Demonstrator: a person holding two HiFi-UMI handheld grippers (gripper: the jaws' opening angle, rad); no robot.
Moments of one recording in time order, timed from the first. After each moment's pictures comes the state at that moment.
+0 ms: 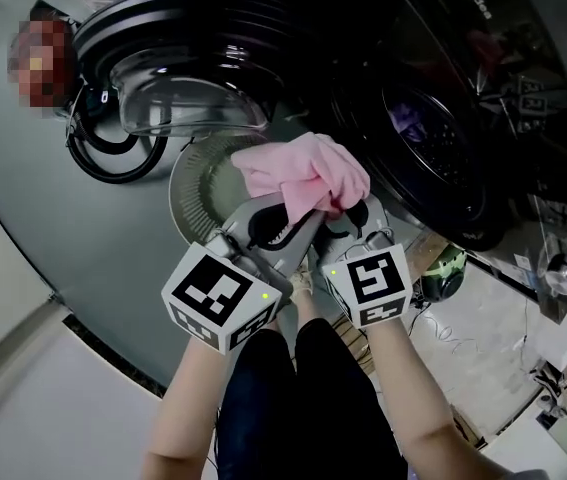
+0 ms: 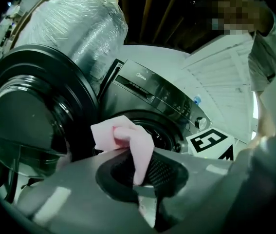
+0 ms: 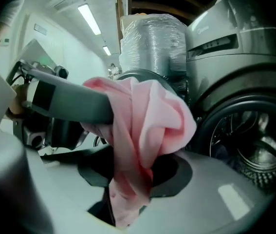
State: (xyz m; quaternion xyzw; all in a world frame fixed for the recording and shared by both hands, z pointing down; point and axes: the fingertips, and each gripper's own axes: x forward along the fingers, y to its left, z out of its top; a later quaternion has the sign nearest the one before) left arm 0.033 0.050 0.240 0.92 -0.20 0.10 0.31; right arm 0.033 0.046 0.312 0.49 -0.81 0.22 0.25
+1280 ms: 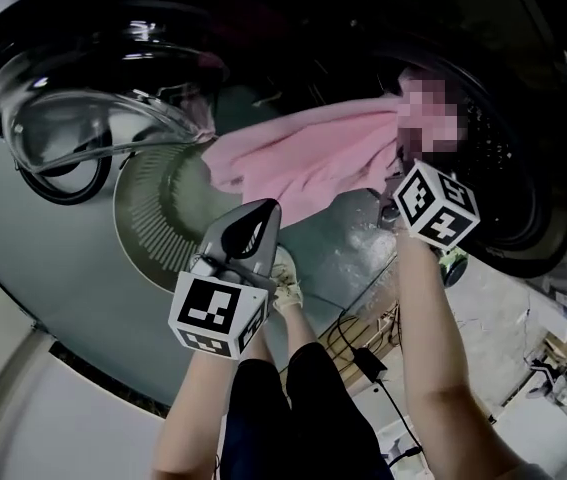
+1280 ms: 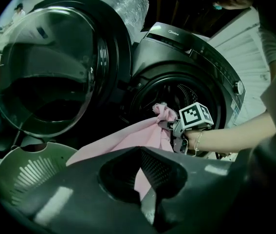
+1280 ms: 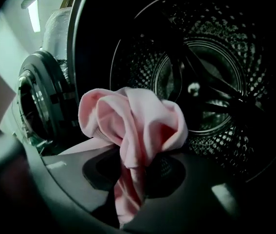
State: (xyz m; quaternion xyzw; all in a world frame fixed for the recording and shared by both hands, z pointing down) left arm 0.051 0.043 0.436 0.88 -0.29 0.17 0.33; right arm 0.304 -0.014 0.462 0.76 -0.57 0.26 0.18
